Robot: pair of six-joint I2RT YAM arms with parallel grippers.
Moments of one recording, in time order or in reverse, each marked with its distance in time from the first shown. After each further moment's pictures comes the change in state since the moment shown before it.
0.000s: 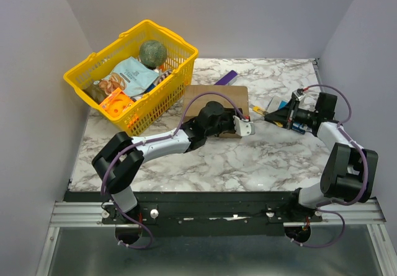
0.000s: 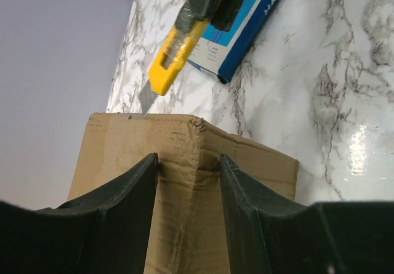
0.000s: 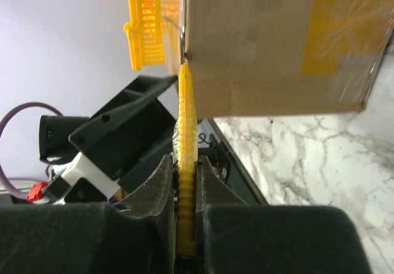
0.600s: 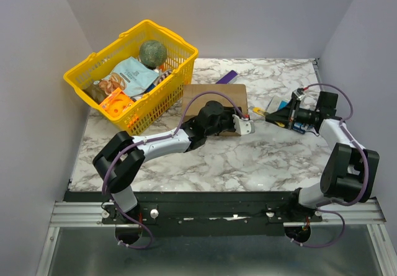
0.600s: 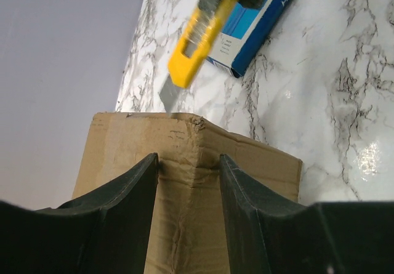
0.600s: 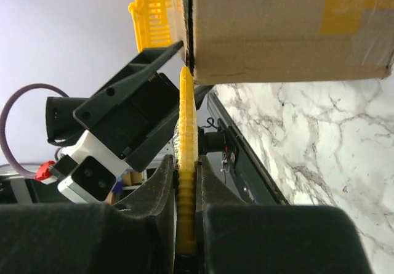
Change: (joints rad) left arm 0.009 0.010 0.000 0.019 -0.032 0.002; right arm -0.003 0.000 0.043 -0.198 -0.045 -0.122
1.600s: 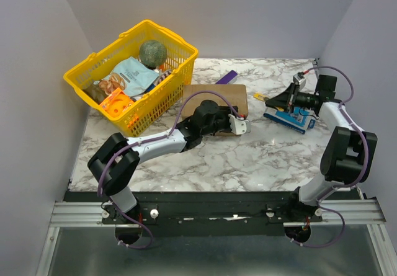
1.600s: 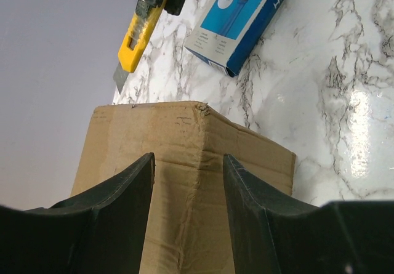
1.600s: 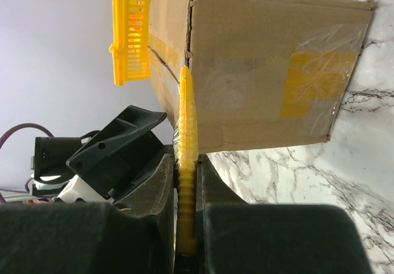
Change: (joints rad) left arm 0.019 -0.045 -0.035 -0.008 0.062 -0.014; right arm 0.026 0.179 0.270 -0.037 0.113 -0.067
